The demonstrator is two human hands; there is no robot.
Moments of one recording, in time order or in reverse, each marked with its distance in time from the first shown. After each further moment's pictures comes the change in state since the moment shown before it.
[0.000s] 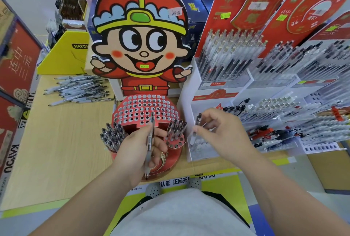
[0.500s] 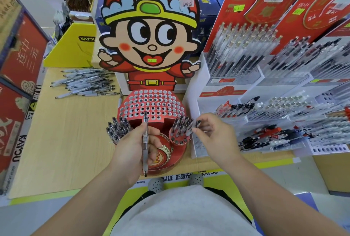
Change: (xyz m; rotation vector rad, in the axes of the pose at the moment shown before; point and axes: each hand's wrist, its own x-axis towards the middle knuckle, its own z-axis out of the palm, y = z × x) left_hand 0.006 -0.013 -0.024 -0.106 0.054 0.022; right_hand -0.003 0.030 0.046 0.032 0.074 0.067
